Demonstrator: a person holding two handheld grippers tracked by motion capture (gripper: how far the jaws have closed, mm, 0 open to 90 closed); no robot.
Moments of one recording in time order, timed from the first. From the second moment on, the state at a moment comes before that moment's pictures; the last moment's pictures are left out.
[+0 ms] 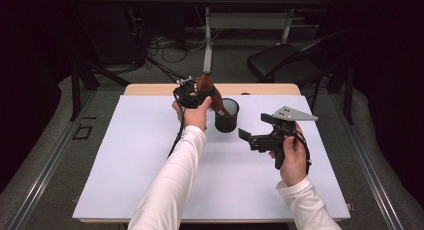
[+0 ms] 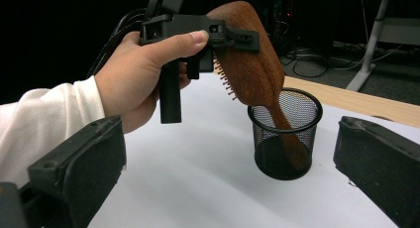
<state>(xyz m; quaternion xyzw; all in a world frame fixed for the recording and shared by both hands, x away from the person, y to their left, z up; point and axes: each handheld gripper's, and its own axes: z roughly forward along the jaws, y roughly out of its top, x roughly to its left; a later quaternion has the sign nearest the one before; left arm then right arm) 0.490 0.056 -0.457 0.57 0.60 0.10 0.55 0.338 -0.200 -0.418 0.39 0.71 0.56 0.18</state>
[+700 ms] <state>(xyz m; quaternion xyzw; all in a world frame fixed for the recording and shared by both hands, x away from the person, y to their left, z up) 0.494 0.061 -0.459 0.57 0.59 0.10 0.56 0.340 -0.199 -0.419 0.39 0.71 0.56 0.18</state>
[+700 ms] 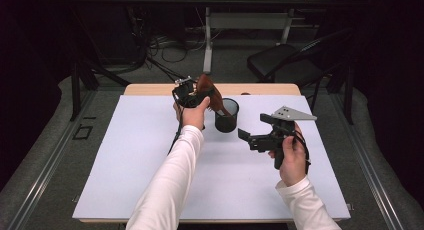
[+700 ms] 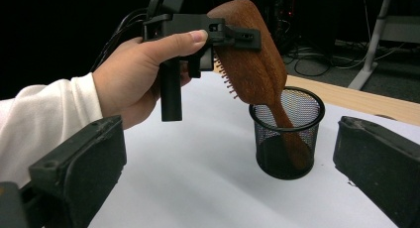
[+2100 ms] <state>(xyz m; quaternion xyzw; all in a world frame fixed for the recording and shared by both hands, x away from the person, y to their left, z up) 0.494 0.065 -0.462 0.57 0.60 0.09 0.56 0.337 -0.204 -0.423 0.40 0.71 0.55 0.18</state>
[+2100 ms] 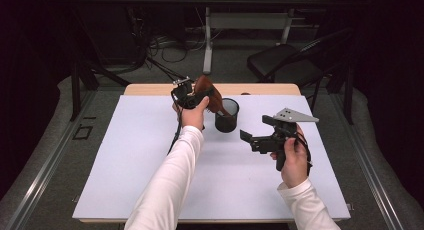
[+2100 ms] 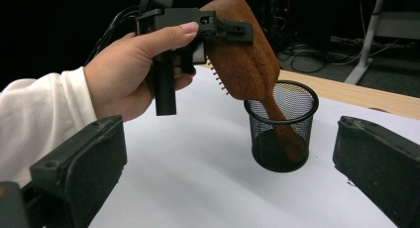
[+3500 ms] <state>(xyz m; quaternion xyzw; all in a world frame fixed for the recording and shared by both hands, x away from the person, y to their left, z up) 0.496 0.068 -0.462 0.56 0.60 0.09 0.56 0.335 -0.207 -0.425 0.40 0.71 0.55 0.18</state>
